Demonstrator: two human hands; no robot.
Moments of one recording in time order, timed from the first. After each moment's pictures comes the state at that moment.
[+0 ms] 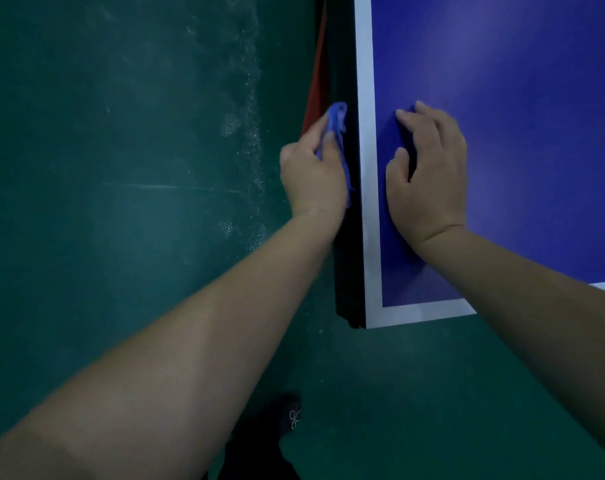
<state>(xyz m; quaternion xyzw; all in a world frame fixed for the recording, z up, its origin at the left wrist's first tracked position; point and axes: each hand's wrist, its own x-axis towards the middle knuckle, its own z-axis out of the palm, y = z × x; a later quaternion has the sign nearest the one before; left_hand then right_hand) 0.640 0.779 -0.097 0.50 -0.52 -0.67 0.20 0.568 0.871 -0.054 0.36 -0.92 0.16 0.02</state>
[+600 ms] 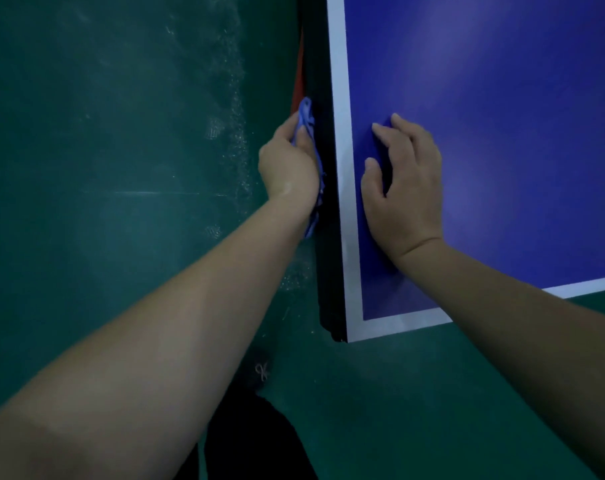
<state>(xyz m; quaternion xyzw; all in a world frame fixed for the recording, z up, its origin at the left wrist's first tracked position) 0.619 0.754 -0.105 0.51 -0.49 -0.69 0.15 0.570 0.872 -0.052 0.37 -0.91 0.17 0.01</state>
